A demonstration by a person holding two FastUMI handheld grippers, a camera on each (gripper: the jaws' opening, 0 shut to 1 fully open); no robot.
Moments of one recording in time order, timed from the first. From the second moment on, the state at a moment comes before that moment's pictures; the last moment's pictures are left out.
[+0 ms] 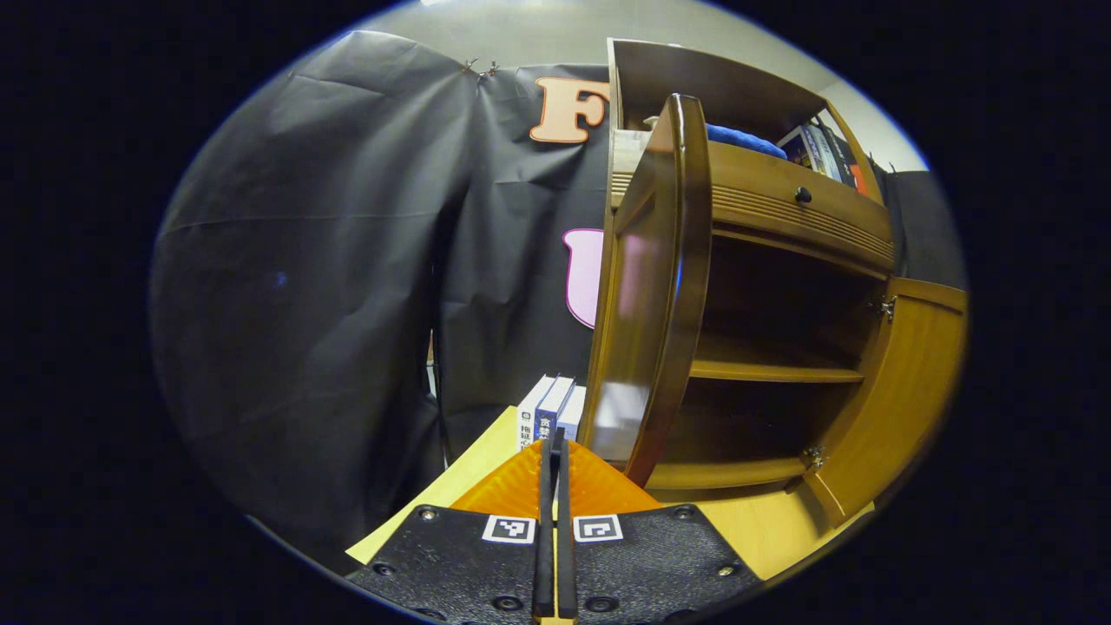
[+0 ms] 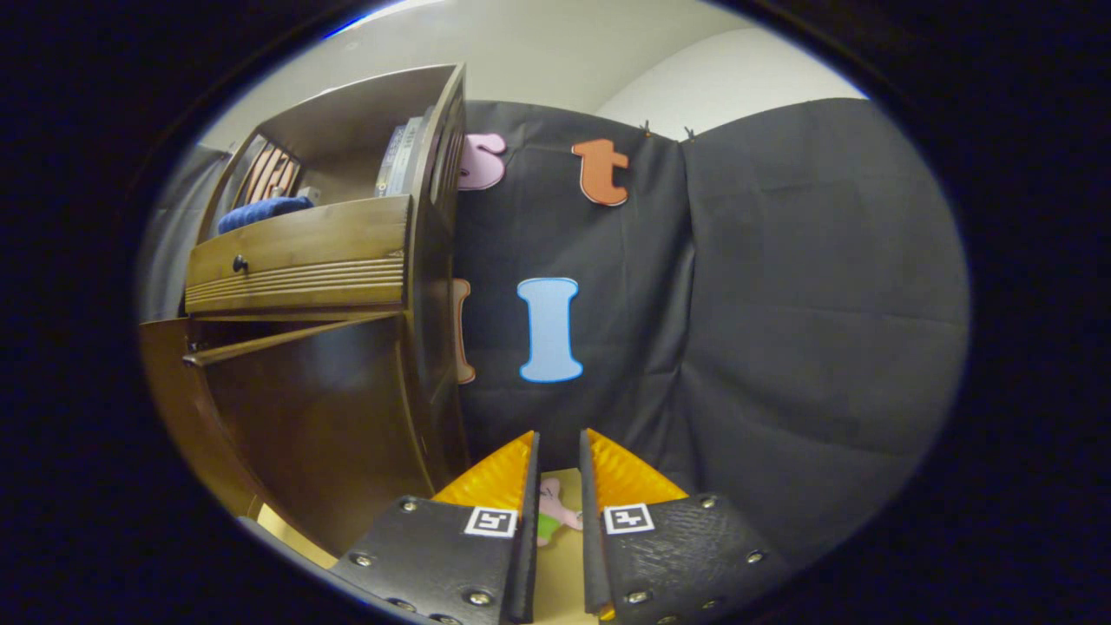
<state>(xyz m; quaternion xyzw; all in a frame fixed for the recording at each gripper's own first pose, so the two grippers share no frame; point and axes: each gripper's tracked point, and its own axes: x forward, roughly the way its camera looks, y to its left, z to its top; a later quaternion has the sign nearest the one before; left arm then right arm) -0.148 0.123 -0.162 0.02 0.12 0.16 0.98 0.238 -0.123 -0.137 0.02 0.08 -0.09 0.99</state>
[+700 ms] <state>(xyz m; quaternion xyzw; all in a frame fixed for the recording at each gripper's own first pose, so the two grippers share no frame) -0.182 0.174 -0.129 -0.03 0.08 0.24 0.97 0.232 -0.135 -0.108 0.02 0.05 -0.11 0.99</state>
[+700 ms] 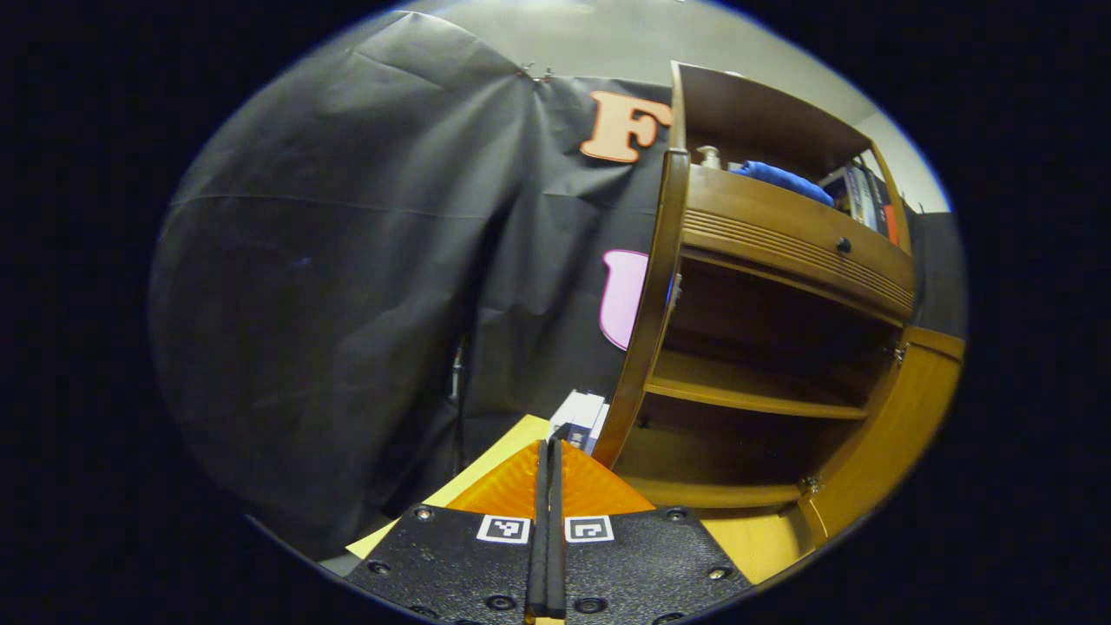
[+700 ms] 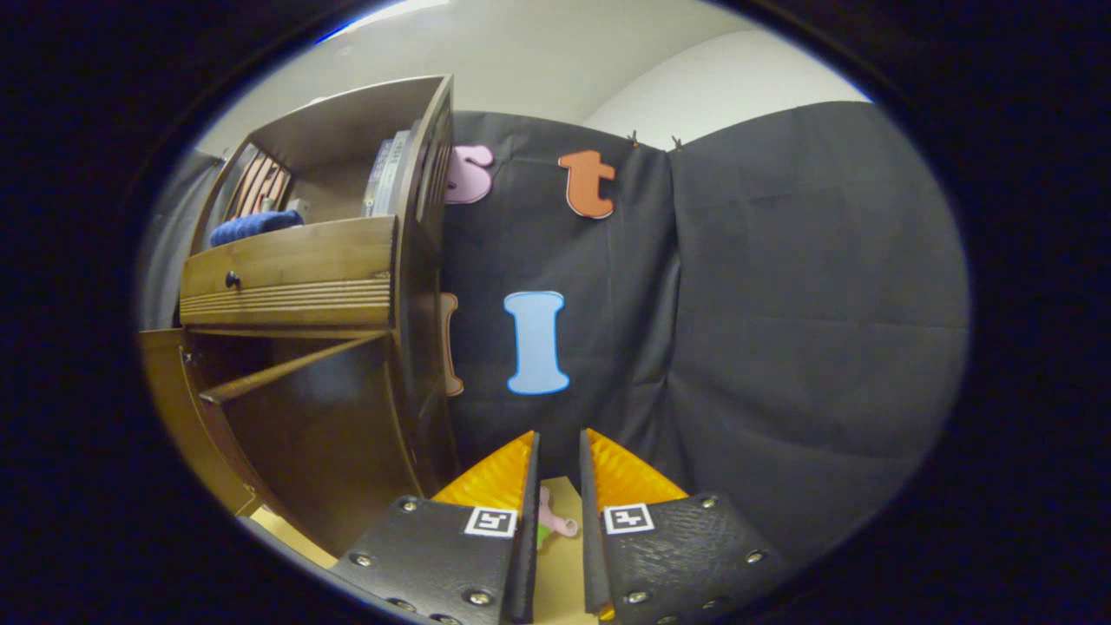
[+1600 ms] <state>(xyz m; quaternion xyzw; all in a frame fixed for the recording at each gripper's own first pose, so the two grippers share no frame) -0.091 0.043 0.067 0.06 -0.05 0.18 0.98 0.232 -0.006 -0.001 0.00 -0.03 0.01 1.00</state>
